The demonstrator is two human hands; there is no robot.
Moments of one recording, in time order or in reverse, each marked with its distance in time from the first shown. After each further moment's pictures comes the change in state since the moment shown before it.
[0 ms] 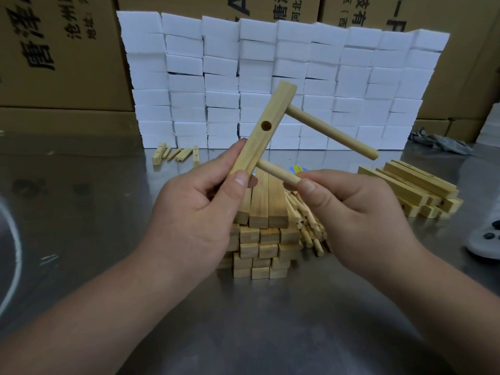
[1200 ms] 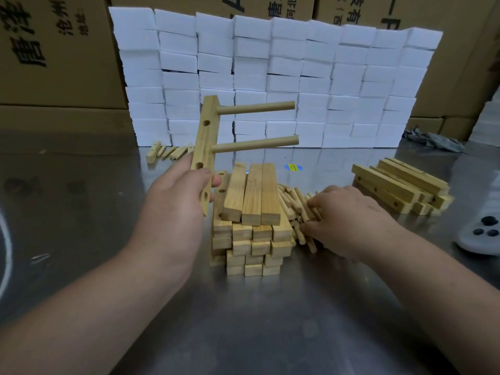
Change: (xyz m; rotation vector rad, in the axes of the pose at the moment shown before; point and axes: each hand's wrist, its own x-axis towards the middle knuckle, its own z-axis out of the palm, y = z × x) left_hand 0.009 -0.008 0.006 -0.163 0.267 -0.334; right_hand 0.018 0.051 -0.008 -1.013 -0.427 0.389
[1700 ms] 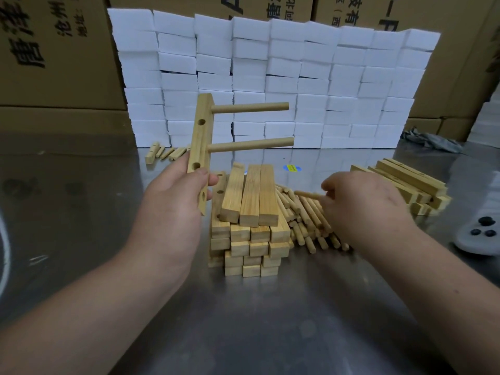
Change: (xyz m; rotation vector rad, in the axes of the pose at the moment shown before) left_hand -0.003 0.003 -0.001 0.001 -0.011 0.013; right_hand -0.003 0.004 -0.014 0.021 0.296 0.125
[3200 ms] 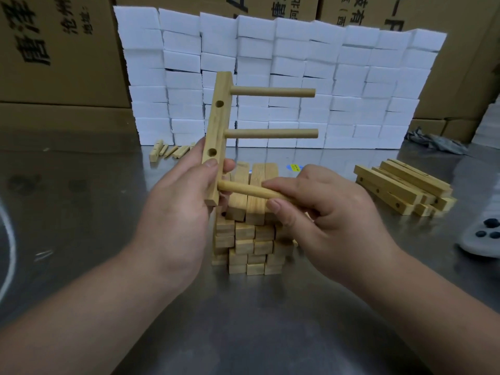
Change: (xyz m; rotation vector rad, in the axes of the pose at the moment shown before) left_hand 0.002 -0.004 0.002 -0.280 -0.143 0.015; right_hand -0.034 -0.034 -0.011 0.706 0.340 -0.568
